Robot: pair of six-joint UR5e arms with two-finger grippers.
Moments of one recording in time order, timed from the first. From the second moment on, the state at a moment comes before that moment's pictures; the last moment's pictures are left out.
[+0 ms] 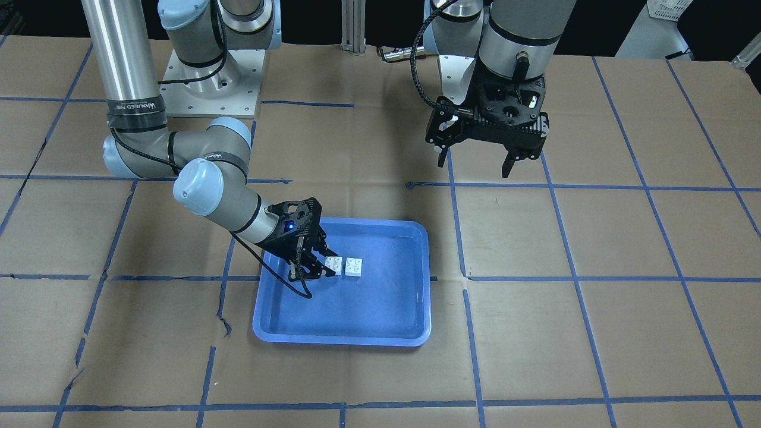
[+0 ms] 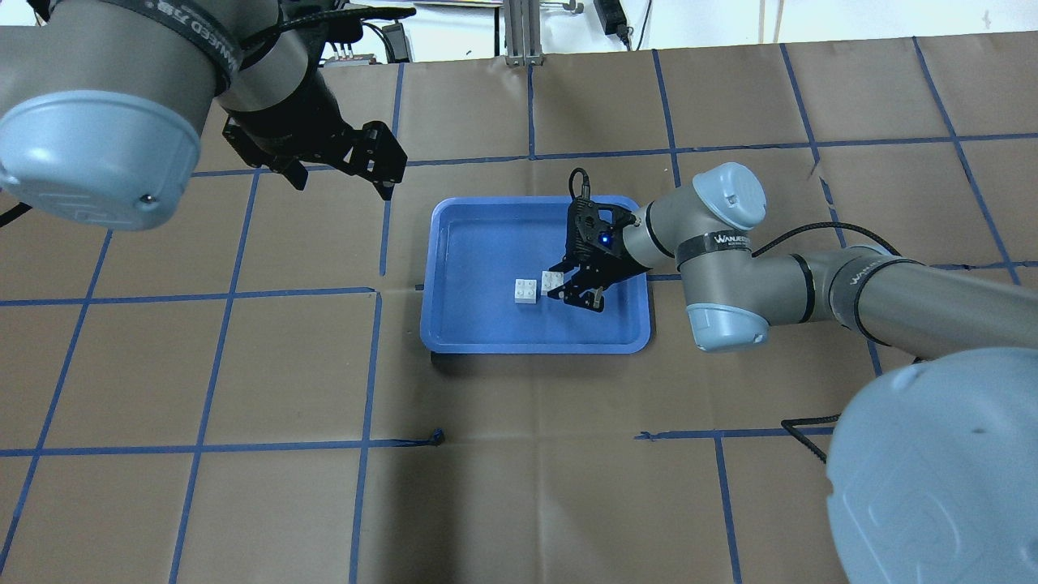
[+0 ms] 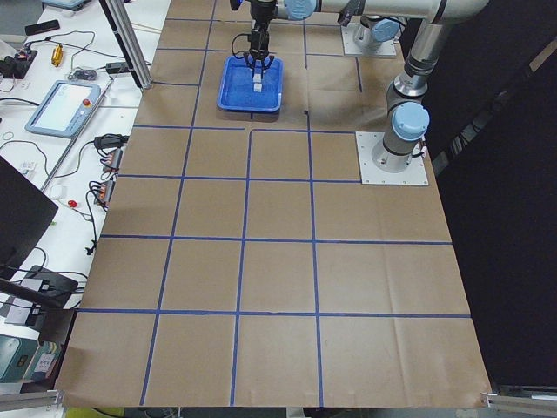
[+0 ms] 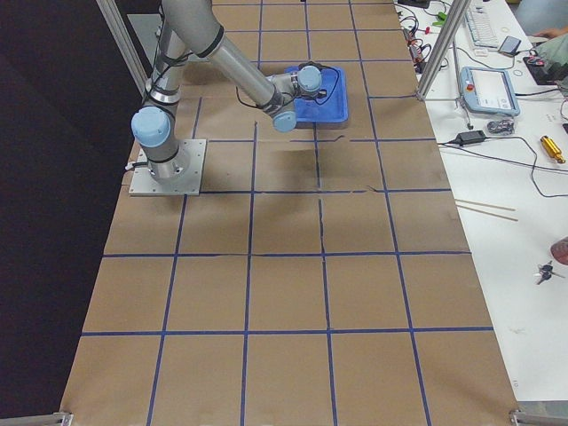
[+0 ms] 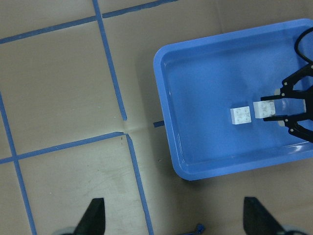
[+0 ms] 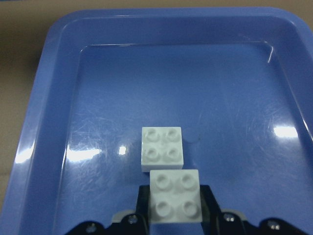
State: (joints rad) left arm -1.69 -1.59 -1.59 -1.41 1.58 0.05; right arm 1.65 -1.10 2.03 -2.68 -0.93 -1.35
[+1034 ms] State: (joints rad) left arm -1.69 -1.59 -1.59 -1.41 1.60 0.03; right arm 1.65 -1.09 2.06 -2.72 -0.93 -1.36
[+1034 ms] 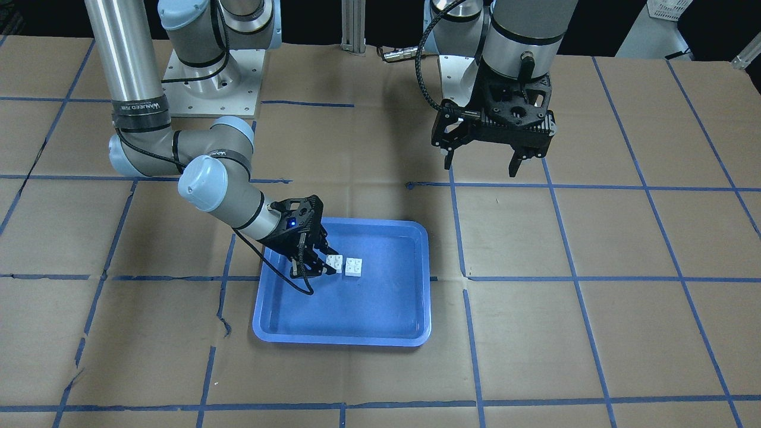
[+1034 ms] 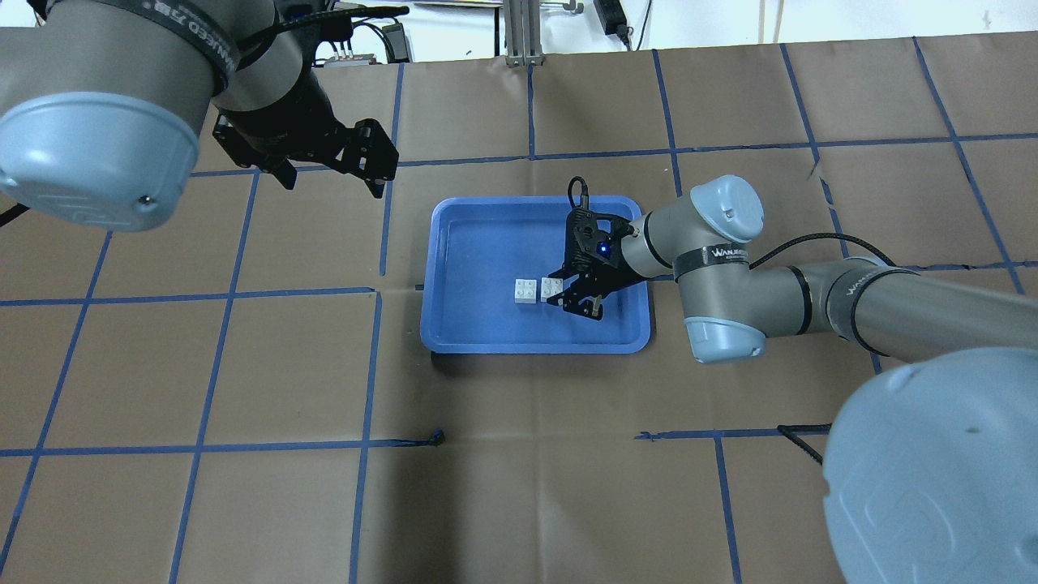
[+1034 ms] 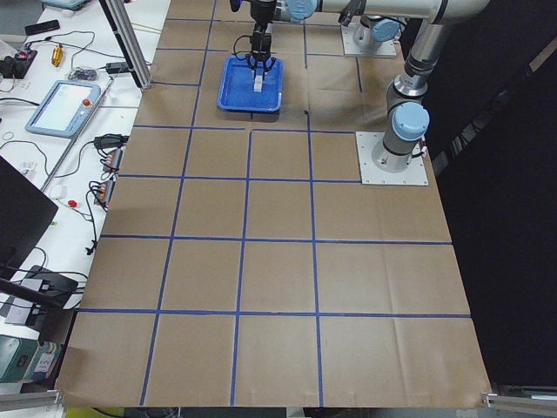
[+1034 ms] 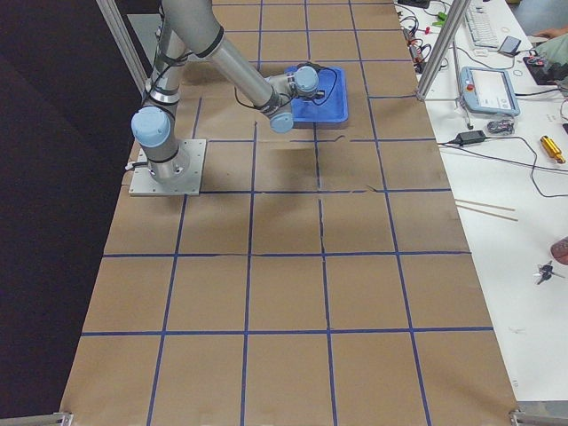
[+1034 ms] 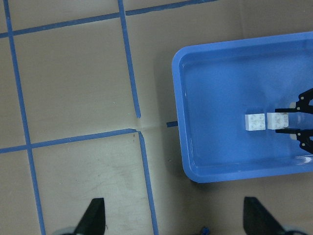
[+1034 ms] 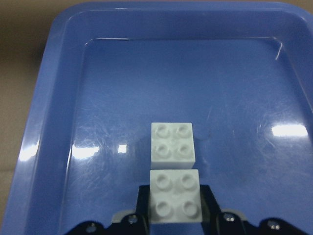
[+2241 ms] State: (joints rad) left arm -1.66 -1.59 -1.59 -1.41 1.59 0.03; right arm 1.67 -1.07 2.06 -2.72 -0.93 -1.37
